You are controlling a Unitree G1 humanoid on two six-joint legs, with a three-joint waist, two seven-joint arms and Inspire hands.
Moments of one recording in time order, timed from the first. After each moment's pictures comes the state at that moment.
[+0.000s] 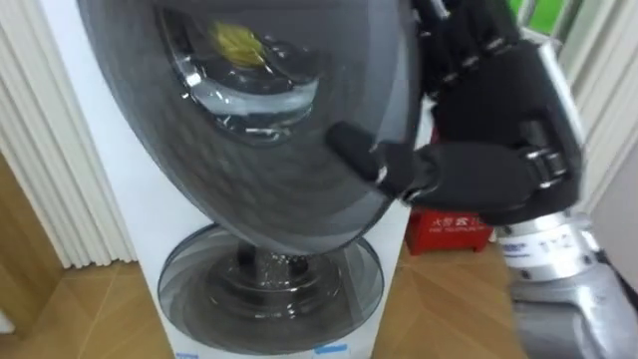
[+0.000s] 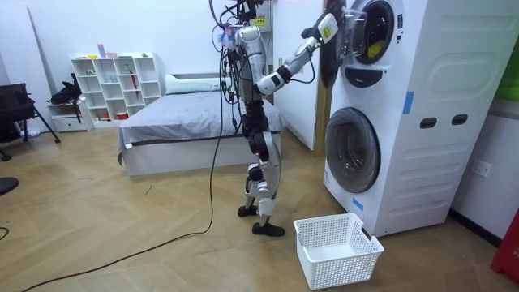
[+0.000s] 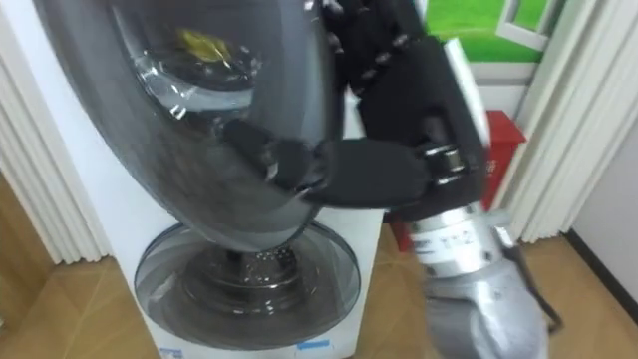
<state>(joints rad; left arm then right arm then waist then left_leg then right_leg) 0.20 0.27 -0.08 1.08 0.27 -0.01 0.22 -0.16 -0.23 0.23 -0.47 0.51 -0.12 0.23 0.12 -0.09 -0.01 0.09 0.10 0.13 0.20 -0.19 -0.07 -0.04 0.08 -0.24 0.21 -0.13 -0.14</state>
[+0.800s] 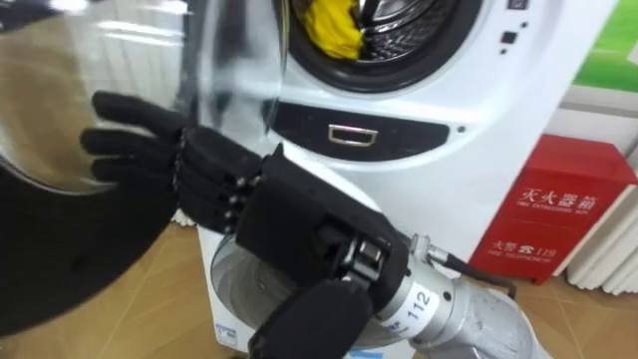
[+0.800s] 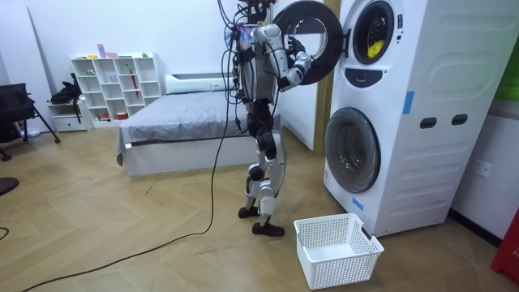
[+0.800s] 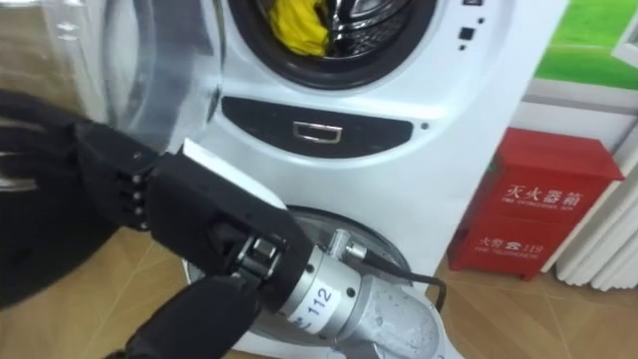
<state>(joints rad) 0.14 0.26 -0.04 1.06 0.27 0.00 0.22 -0.23 -0.27 0.48 -0.40 0.54 -0.02 0.52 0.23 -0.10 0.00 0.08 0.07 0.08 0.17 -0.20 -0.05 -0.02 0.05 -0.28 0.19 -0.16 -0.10</state>
